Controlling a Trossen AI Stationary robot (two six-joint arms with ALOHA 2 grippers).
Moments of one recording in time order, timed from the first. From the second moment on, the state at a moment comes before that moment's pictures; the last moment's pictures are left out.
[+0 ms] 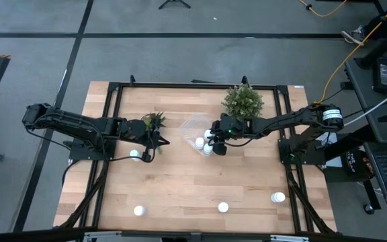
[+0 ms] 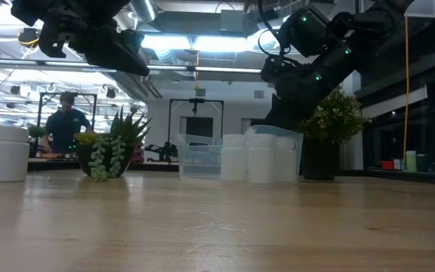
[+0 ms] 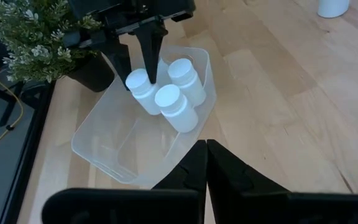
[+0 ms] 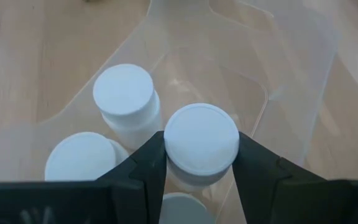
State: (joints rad) left arm -0.06 1.00 0.58 -0.13 -0.09 0.36; right arm -0.09 1.57 0.75 0.09 0.11 0.07
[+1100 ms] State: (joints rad) left arm -0.06 1.00 0.58 -0.13 -0.09 0.36; right arm -0.09 1.57 0.75 0.08 0.11 0.07
